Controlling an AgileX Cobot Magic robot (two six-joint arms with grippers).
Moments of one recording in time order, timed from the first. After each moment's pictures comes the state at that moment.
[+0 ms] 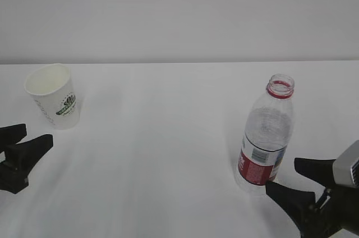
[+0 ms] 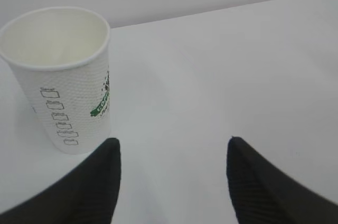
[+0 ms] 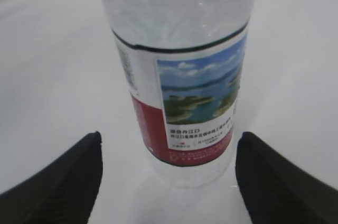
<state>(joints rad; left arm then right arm) -0.03 1.61 -0.12 0.45 -1.14 -0.15 0.12 1.72 -0.06 -0.53 -1.14 0.02</state>
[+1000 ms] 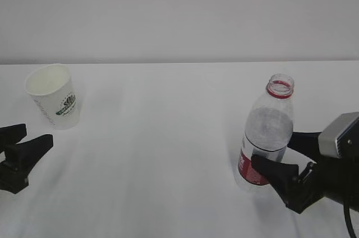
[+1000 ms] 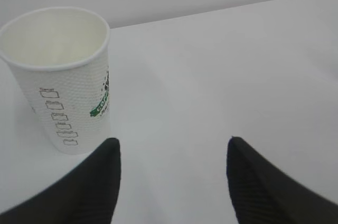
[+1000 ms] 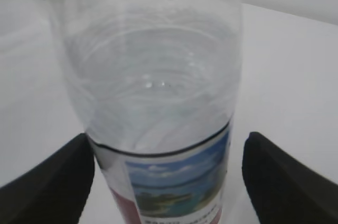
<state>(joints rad) -0.03 1.61 -0.12 0.45 -1.14 -0.15 0.12 1.76 -0.19 -0.58 -1.15 0.06</state>
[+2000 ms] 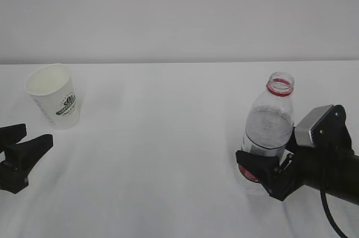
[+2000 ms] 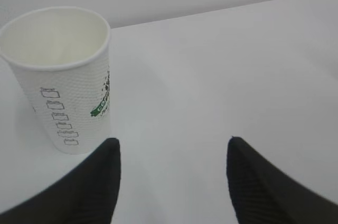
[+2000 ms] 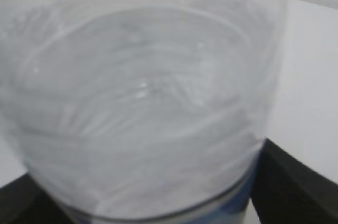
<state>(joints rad) -0.03 1.61 -0.12 0.45 -1.14 -0.15 0.12 1.91 -0.33 -0.66 -1.15 0.08</state>
